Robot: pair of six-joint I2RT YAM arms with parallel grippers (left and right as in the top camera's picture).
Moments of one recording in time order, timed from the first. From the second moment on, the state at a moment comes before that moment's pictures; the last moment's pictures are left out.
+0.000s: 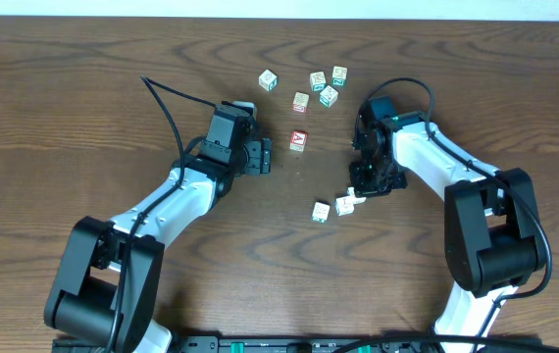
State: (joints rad) left arm -0.37 1.71 0.93 -0.10 0.02 -0.25; right arm 0.28 1.98 1.27 -0.91 -0.11 0.16
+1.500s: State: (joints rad) left arm -0.50 2.02 1.15 -0.04 0.17 -0.09; right arm -0.03 1.98 1.27 -0.69 -0.14 0.15
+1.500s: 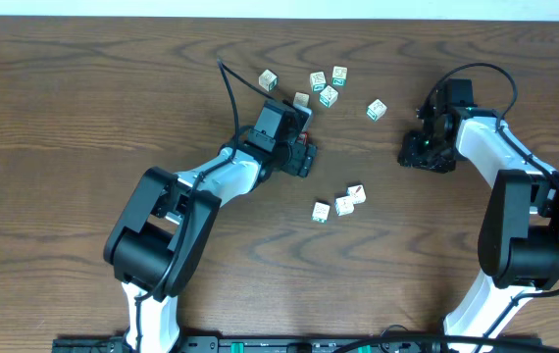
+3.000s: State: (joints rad) left arm -0.62 1.86 1.17 -0.53 0.02 -0.32; right arm -0.03 1.98 1.27 -0.69 -0.16 0.15
